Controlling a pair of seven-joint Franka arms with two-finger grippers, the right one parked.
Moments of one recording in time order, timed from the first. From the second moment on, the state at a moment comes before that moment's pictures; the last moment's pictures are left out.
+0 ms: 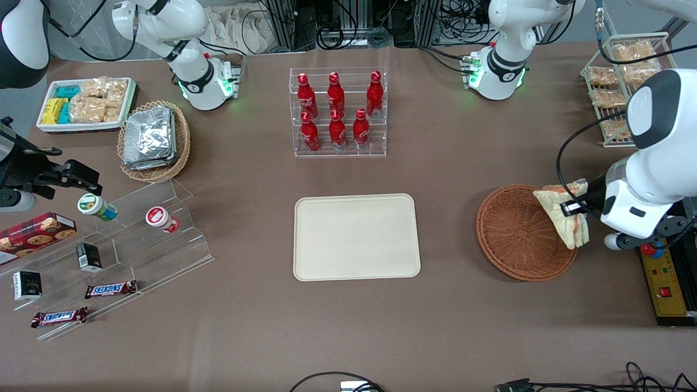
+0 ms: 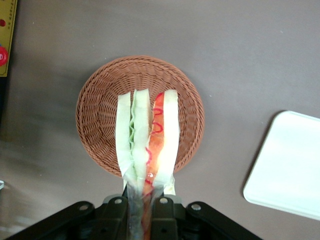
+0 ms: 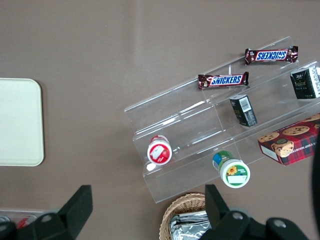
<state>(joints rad) 0.15 0.25 -0.29 -1.50 0.07 1.63 -0.42</state>
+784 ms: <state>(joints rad) -0.09 0.38 -0.38 -1.46 0.07 1.70 -0.56</state>
